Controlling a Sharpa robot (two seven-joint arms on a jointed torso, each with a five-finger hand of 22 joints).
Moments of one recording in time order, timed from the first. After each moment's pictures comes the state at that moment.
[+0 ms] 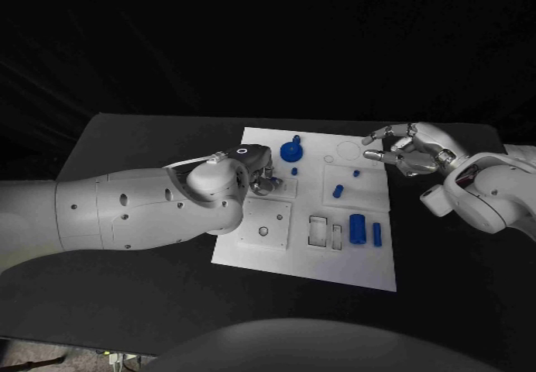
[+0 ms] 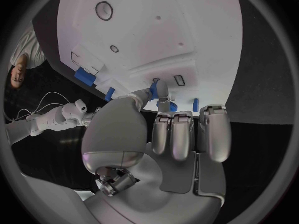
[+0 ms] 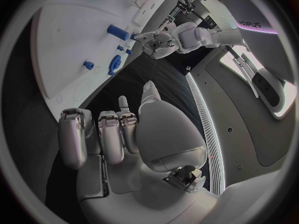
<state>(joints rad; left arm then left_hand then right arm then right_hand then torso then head) 1.28 -0.68 -0.21 1.63 -1.57 -0.30 -0.70 1.19 -0.13 0.47 0.22 0.22 1.16 0.01 0.40 0.75 1.48 -0.06 1.57 1.31 1.47 -0.11 1.57 1.31 0.05 1.46 0.00 1.50 1.31 1.30 -1.00 -0.21 1.49 -0.72 -0.29 0.36 1.40 0.14 -0.23 0.24 0.22 0.64 0.14 0.36 0.42 1.46 0.06 1.57 1.47 1.47 0.01 1.57 1.31 0.02 1.45 0.13 1.46 1.31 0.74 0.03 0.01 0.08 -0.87</state>
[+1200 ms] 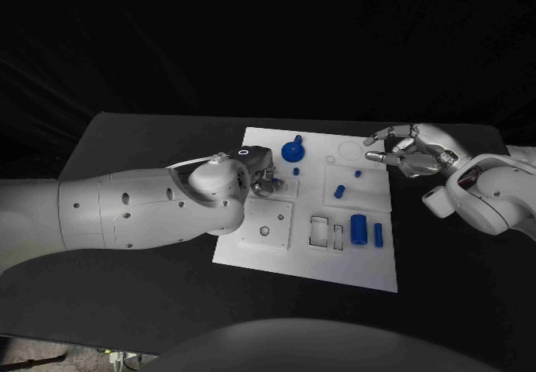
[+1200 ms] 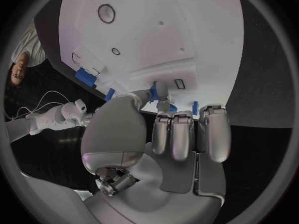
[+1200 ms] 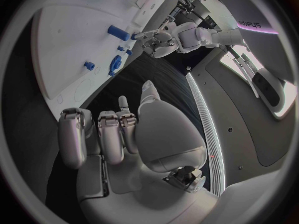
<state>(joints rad) 1.28 -0.68 -0.21 1.63 -1.55 -0.30 -0.70 1.20 -0.14 0.55 0.27 0.24 1.16 -0.01 0.40 0.82 1.48 -0.06 1.57 1.31 1.47 -0.12 1.57 1.31 0.05 1.47 0.00 1.49 1.31 1.30 -1.00 -0.21 1.49 -0.72 -0.29 0.36 1.41 0.14 -0.22 0.23 0.24 0.64 0.14 0.36 0.42 1.46 0.07 1.57 1.47 1.47 0.01 1.57 1.31 0.02 1.45 0.13 1.45 1.31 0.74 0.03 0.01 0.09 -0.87</state>
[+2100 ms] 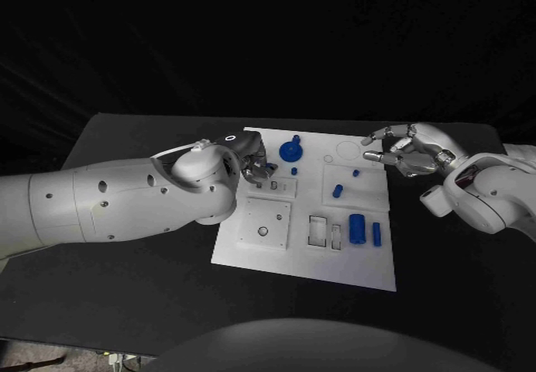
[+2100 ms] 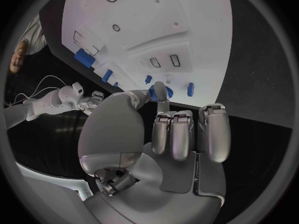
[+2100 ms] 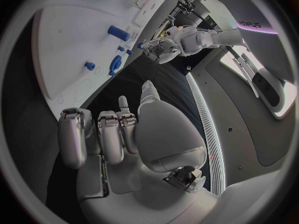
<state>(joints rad) 1.33 -0.73 -0.19 1.67 -1.47 -0.35 -0.70 1.18 -0.21 0.64 0.32 0.24 1.15 -0.02 0.46 0.97 1.48 -0.06 1.57 1.31 1.47 -0.12 1.57 1.31 0.05 1.47 -0.01 1.49 1.31 1.30 -1.00 -0.21 1.49 -0.72 -0.29 0.36 1.42 0.14 -0.22 0.23 0.25 0.64 0.14 0.36 0.41 1.46 0.06 1.58 1.47 1.47 0.01 1.57 1.31 0.02 1.45 0.13 1.45 1.31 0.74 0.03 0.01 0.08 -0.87</state>
